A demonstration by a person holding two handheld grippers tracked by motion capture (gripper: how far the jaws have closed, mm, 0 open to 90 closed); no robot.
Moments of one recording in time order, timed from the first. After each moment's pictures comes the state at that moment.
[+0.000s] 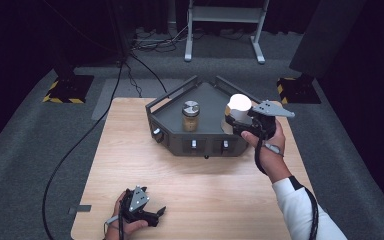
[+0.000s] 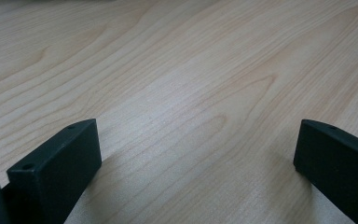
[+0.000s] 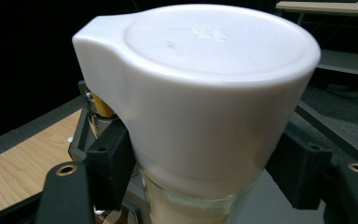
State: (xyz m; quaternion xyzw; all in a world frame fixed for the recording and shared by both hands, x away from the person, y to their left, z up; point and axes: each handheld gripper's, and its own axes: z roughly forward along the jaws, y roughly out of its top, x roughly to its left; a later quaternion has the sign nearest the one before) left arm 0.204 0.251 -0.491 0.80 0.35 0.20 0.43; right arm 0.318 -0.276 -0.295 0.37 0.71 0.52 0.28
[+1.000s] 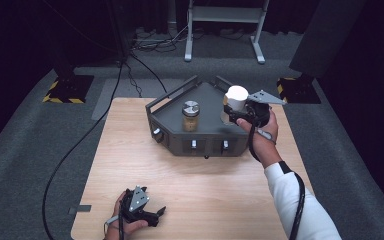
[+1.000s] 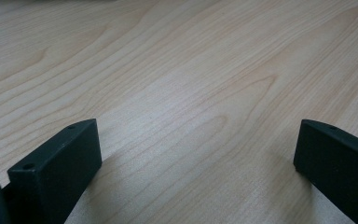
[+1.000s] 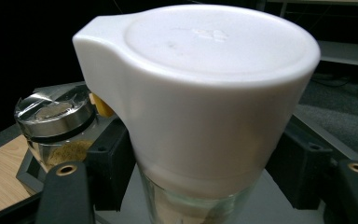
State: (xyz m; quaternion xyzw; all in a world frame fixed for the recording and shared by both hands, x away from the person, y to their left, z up) left arm 0.204 0.251 -0.491 0.80 0.36 0.20 0.43; right arm 0.357 -0.266 -0.299 0.41 0.70 0.51 0.28
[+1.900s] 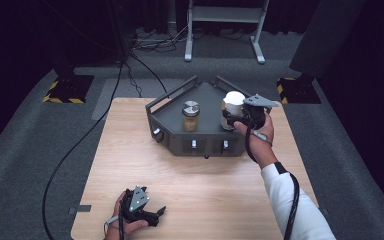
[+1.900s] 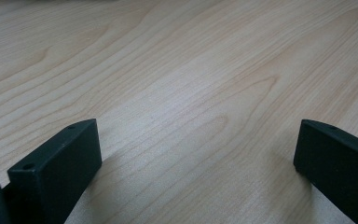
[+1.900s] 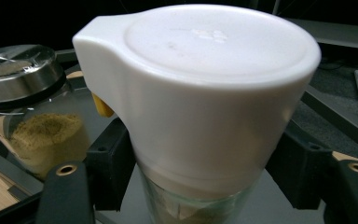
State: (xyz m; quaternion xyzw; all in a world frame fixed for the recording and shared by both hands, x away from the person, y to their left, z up) left arm 0.203 0.250 -0.491 0.80 0.36 0.20 0.43; right arm 0.369 -0.258 -0.313 0.42 0.72 0.47 0.28
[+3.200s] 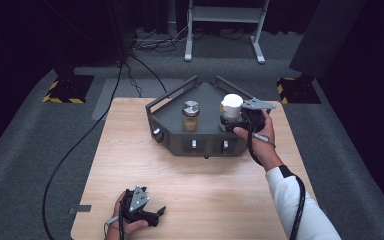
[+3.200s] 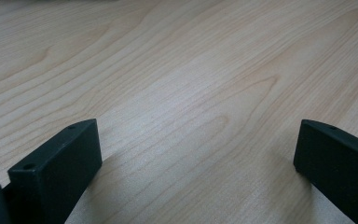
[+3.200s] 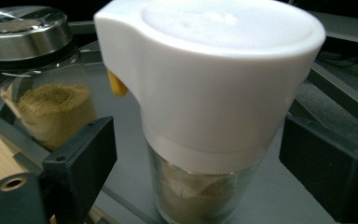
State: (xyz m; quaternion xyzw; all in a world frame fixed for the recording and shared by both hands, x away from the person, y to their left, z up) left arm 0.202 0.249 -0.491 0.80 0.36 0.20 0.43; right arm 0.370 -0.265 -0.313 0.39 0.75 0.46 0.27
